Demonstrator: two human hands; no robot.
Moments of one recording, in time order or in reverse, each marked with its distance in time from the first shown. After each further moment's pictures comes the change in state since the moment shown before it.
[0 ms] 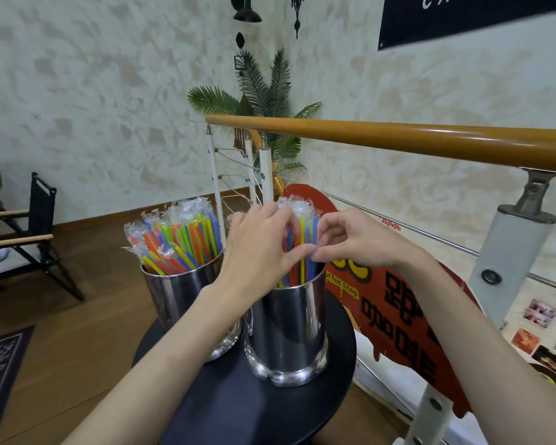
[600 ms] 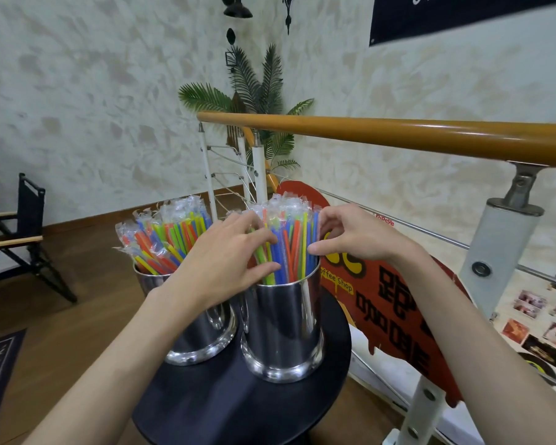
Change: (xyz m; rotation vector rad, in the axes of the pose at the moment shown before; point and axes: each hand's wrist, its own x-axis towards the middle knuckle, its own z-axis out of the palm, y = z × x) left_hand -0.013 -0.036 -0.021 0.139 -0.264 0.209; right_hand 0.002 0.005 -0.005 -0.096 0.067 0.058
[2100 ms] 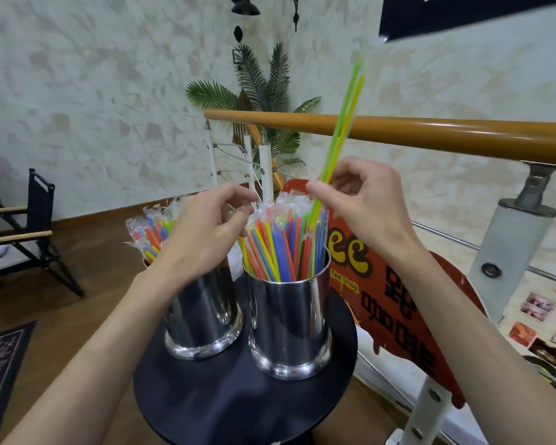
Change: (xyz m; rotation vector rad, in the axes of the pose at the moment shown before) left_hand 0.000 -0.009 -0.036 -0.575 0.242 -0.342; right_hand -0.009 -0.051 0.010 0.047 0.644 -0.283
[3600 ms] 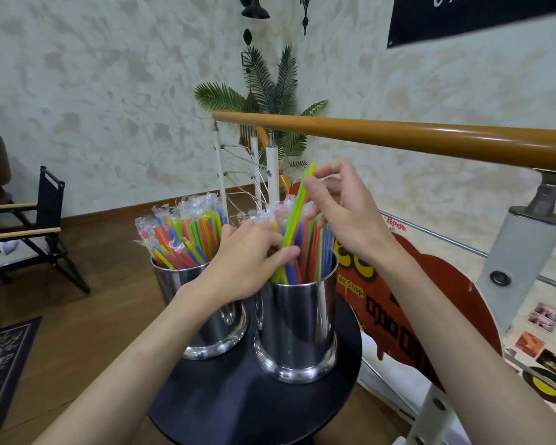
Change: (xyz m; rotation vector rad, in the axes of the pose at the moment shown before) left_hand -0.006 -0.004 0.042 0.344 -0.289 0.035; right_hand 0.002 0.012 0.027 0.201 -0.176 0.081
